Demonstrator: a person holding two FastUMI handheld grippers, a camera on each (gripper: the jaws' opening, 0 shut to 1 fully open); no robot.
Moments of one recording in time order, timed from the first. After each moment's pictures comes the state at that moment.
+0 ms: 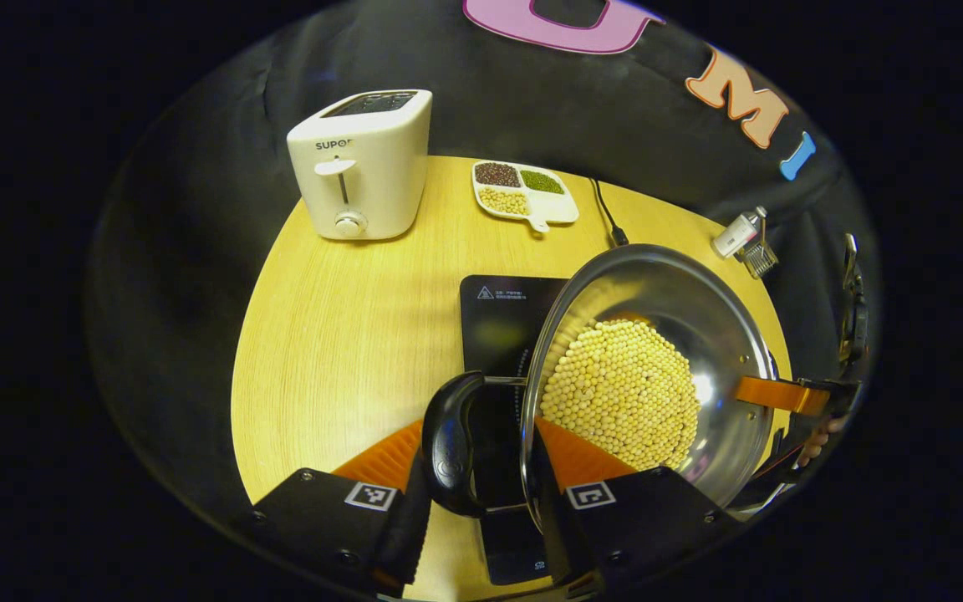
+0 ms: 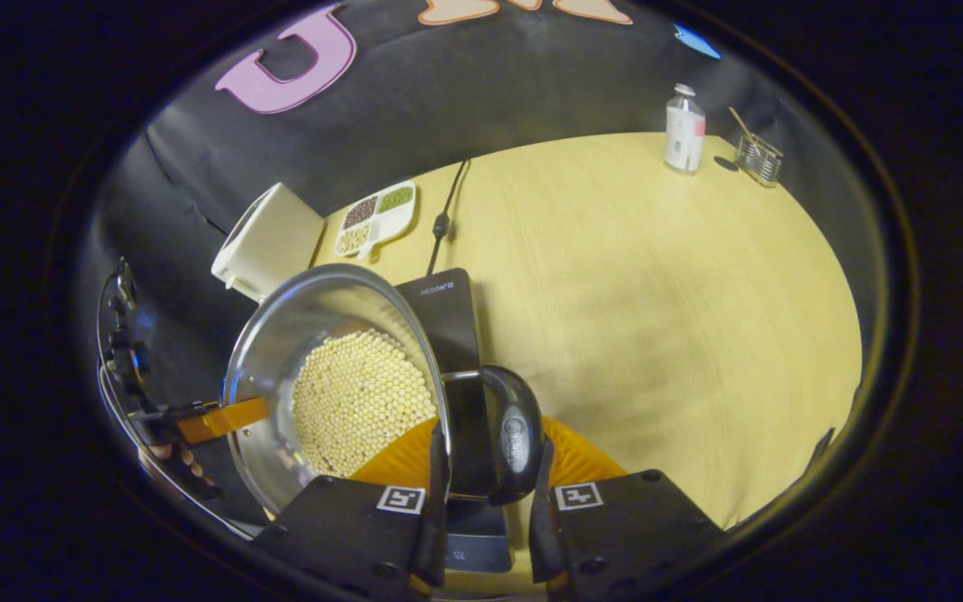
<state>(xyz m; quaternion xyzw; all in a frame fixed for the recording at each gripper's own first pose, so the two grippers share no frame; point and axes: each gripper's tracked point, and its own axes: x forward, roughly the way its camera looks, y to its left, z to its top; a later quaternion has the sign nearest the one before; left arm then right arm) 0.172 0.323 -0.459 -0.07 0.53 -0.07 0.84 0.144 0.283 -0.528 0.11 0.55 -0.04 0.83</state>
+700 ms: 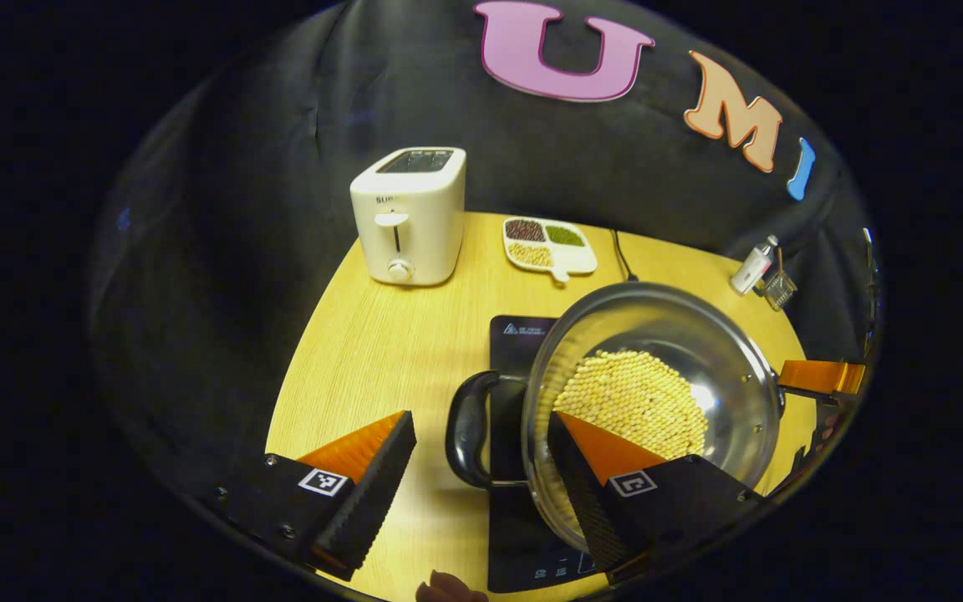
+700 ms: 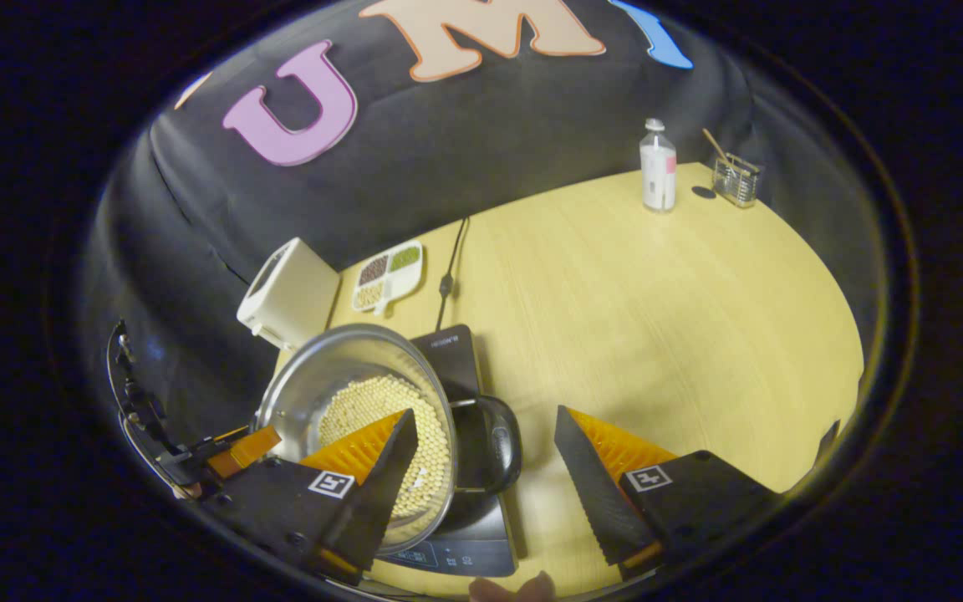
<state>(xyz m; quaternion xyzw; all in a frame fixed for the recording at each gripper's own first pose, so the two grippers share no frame) 0.172 0.325 -0.413 -0.05 0.42 -0.02 0.91 0.156 0.268 -0.466 0.15 0.45 -0.04 0.88</state>
